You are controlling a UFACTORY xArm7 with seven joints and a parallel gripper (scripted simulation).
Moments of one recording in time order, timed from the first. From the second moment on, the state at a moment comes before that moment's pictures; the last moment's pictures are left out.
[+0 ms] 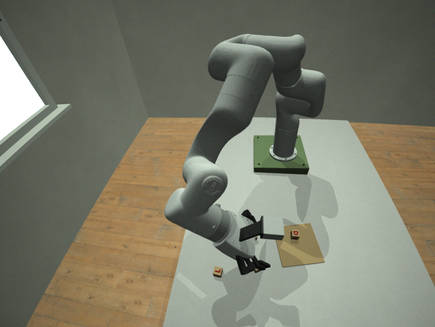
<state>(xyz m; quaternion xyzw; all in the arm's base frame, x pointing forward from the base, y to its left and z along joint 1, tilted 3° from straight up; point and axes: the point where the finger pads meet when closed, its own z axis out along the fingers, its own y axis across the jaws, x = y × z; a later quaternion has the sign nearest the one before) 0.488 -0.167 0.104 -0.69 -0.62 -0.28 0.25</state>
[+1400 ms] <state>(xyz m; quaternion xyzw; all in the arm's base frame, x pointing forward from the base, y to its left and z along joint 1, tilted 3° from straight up) 0.494 -0.172 0.104 -0.69 -0.62 -0.28 0.26</state>
